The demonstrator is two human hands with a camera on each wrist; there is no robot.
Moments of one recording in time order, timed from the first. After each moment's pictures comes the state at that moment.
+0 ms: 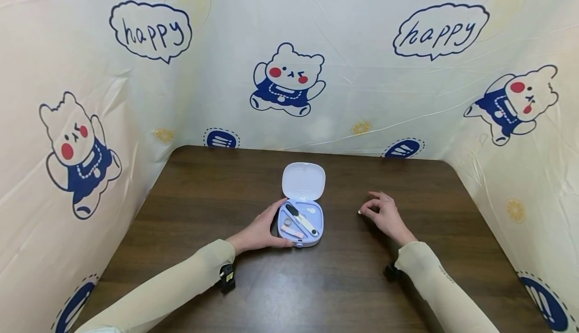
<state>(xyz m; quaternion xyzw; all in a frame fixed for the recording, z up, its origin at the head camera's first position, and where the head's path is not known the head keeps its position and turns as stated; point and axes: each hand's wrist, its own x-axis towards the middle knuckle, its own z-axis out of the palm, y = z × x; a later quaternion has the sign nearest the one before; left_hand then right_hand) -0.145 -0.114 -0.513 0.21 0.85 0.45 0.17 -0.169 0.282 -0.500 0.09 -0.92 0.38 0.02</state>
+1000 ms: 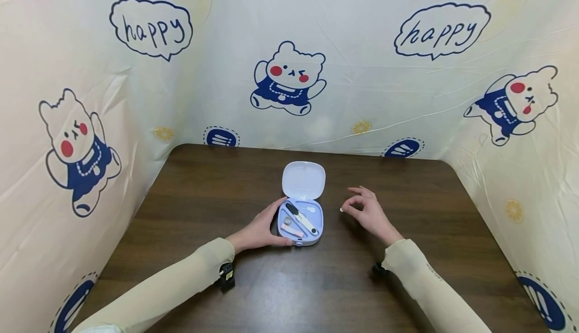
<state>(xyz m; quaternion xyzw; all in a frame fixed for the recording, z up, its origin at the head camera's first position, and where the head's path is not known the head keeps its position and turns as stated) -0.145 -0.115 -0.512 0.21 0.86 0.44 0.16 -0.166 0.235 -0.482 0.13 -0.90 0.41 0.01</state>
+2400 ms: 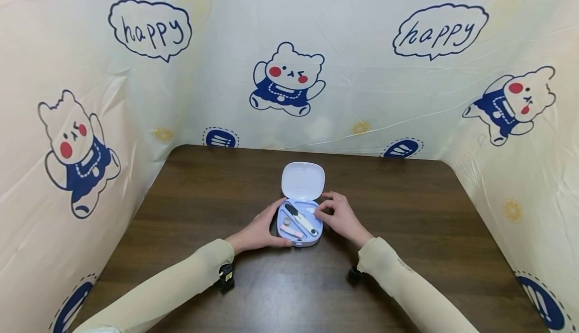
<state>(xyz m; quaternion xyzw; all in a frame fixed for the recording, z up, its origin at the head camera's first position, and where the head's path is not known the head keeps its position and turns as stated) -0.144 -0.114 -0.511 0.21 0.86 0.44 0.16 -0.163 0.167 -0.491 0.12 -0.90 0.41 -0.05</state>
